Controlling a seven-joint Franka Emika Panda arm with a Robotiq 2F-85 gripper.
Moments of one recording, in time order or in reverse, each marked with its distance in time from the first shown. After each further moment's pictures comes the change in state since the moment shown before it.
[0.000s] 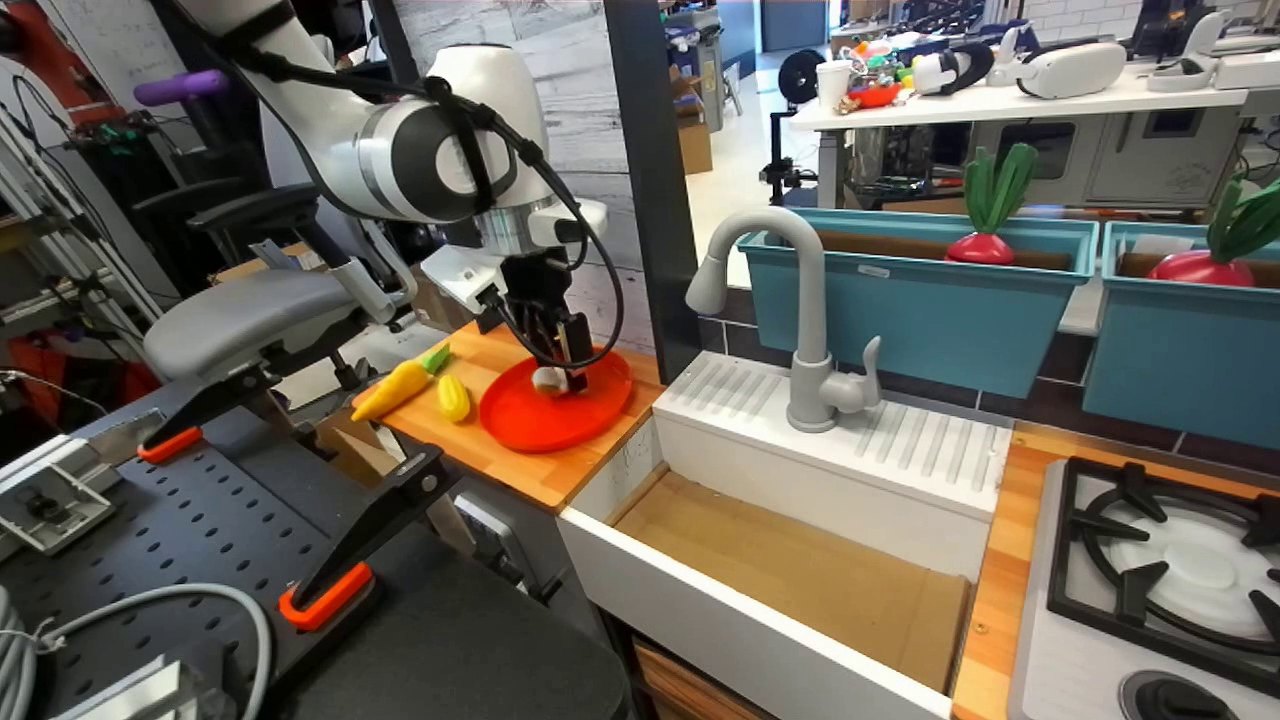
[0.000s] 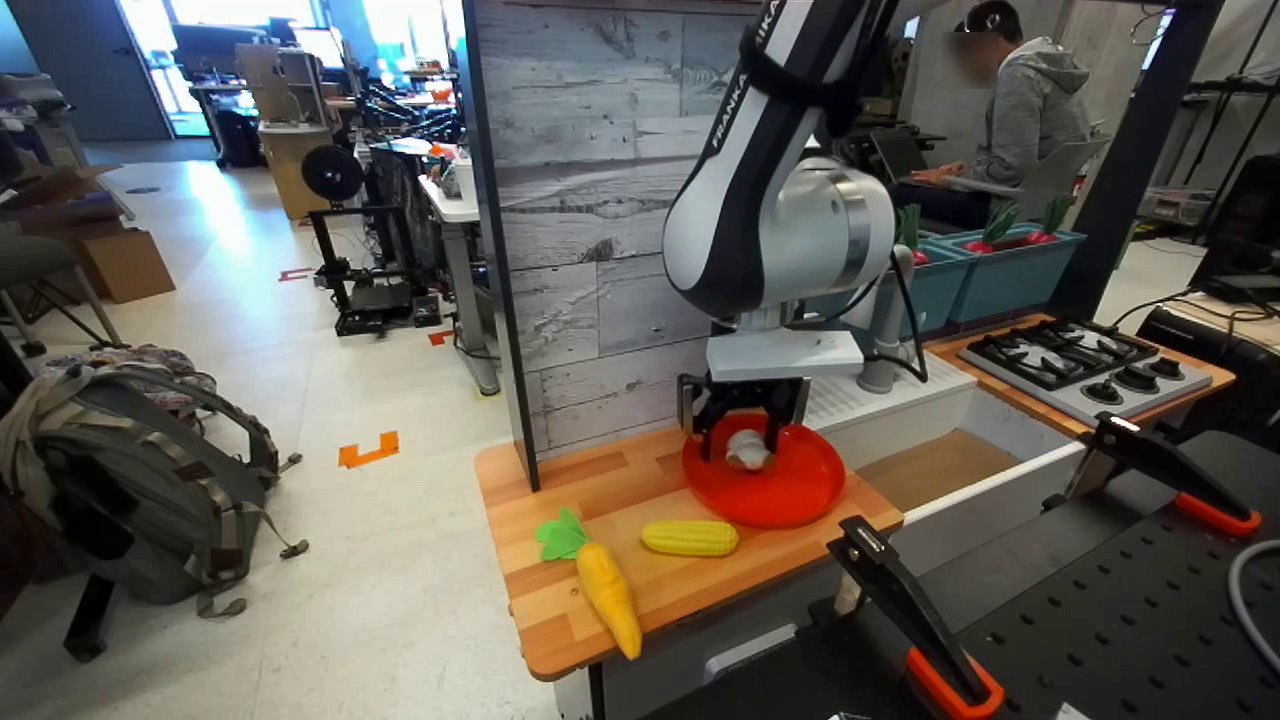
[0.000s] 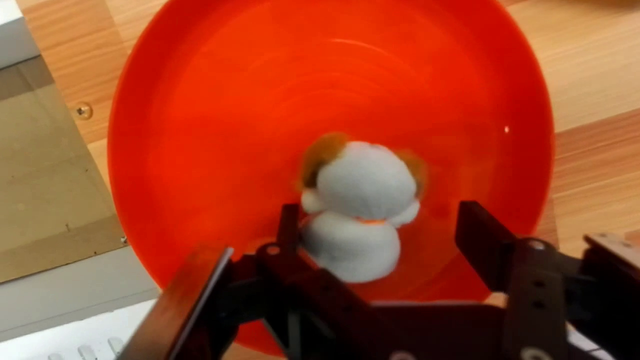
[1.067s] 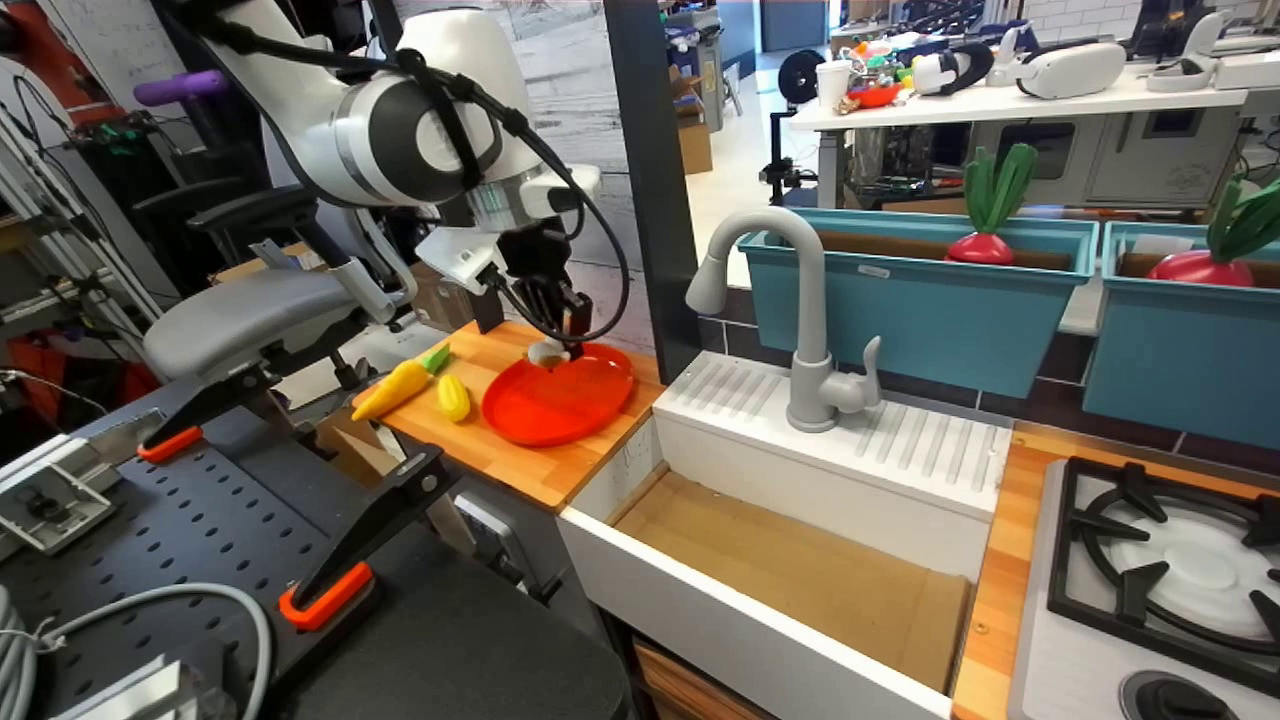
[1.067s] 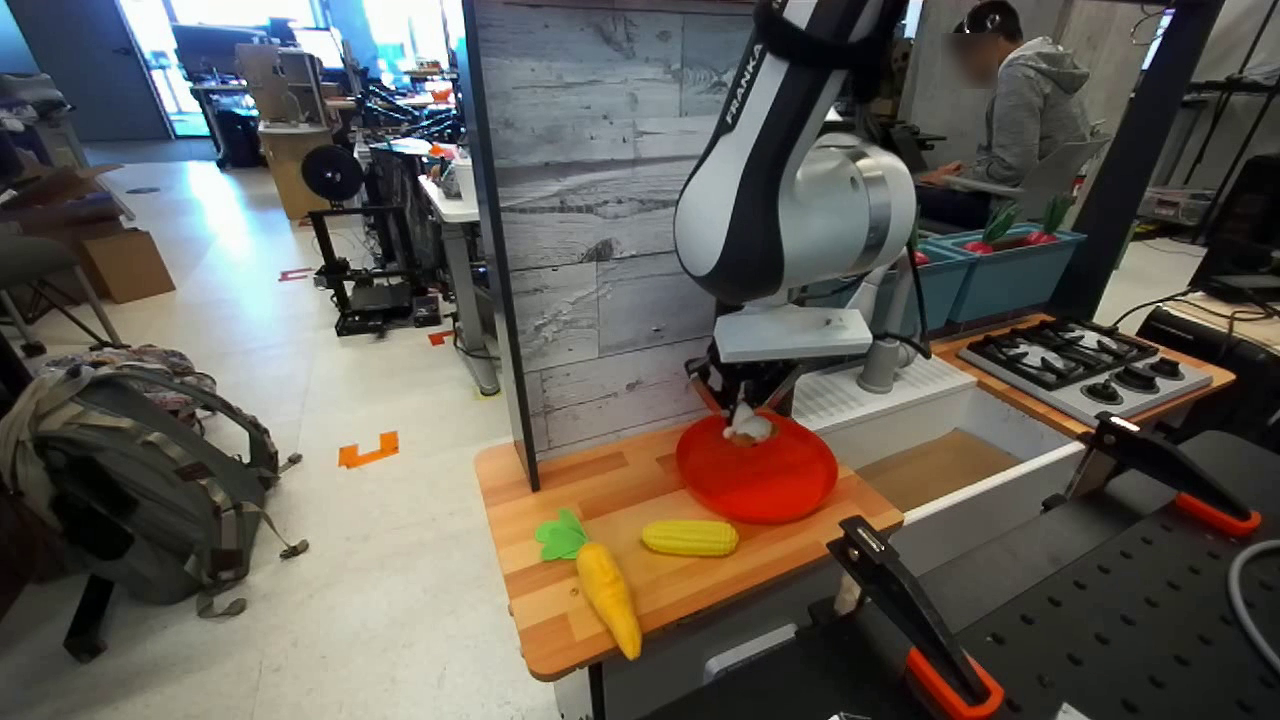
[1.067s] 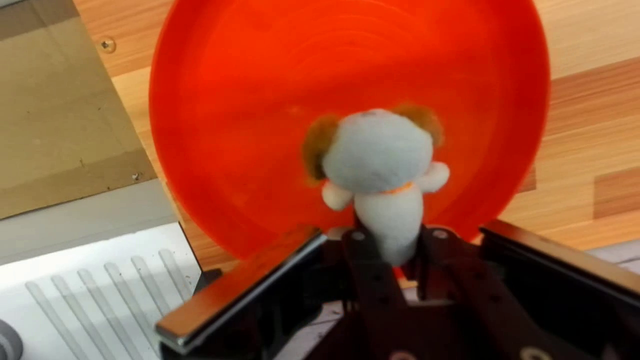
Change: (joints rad) arm 0.026 -0.077 -0.029 -0.091 -0.021 0.128 -0.012
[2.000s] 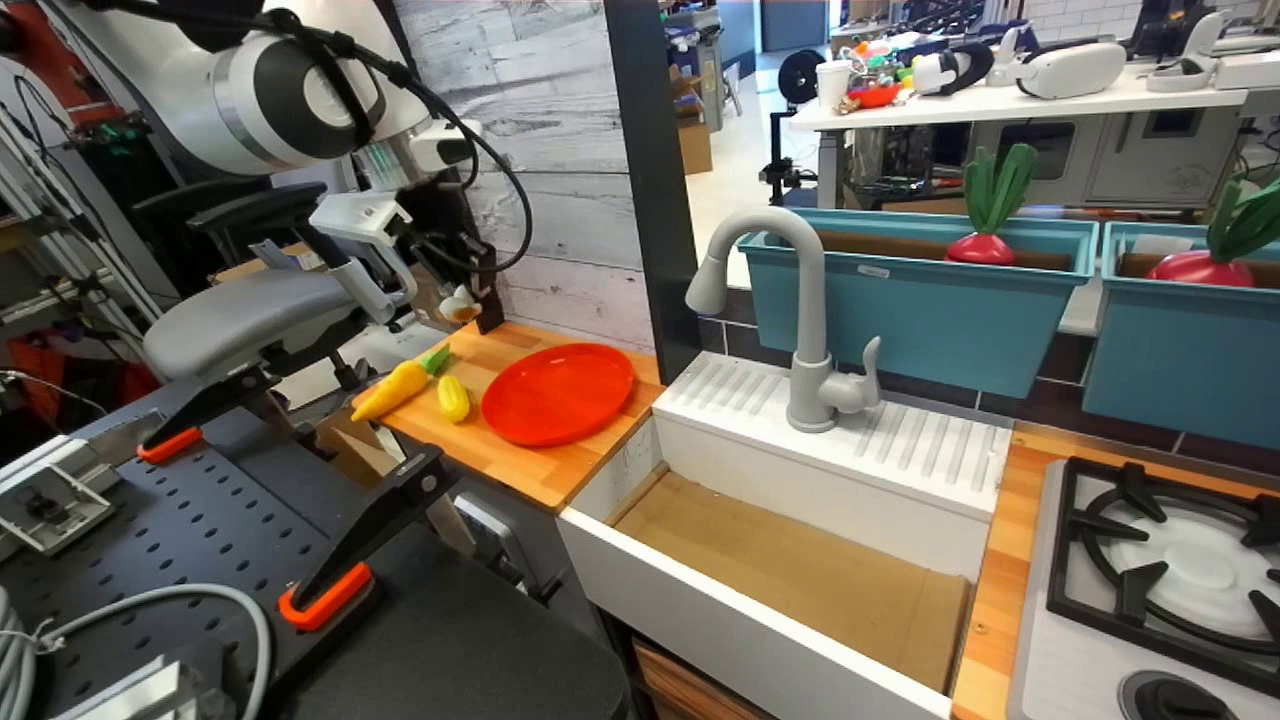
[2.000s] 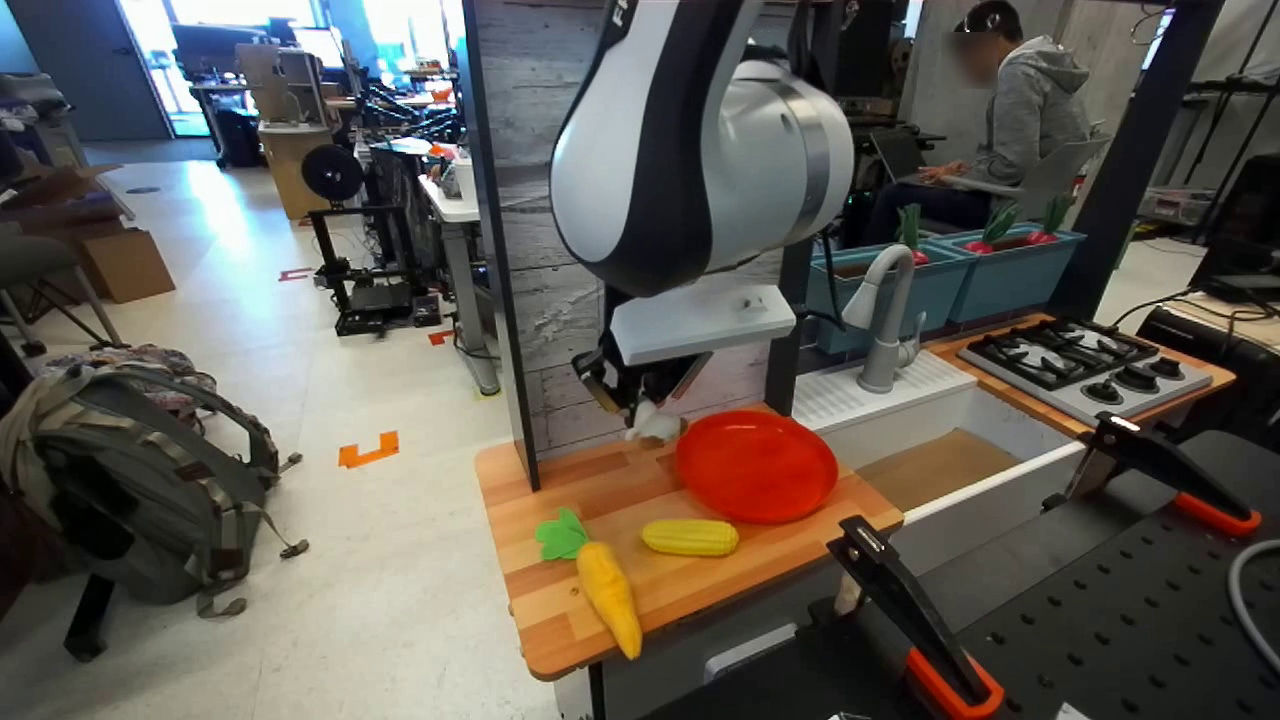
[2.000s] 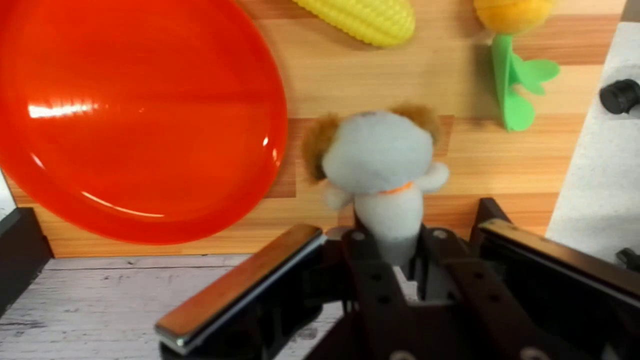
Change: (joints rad) arm 0.189 -0.123 0.019 -0.108 -0.058 0.064 -0.010
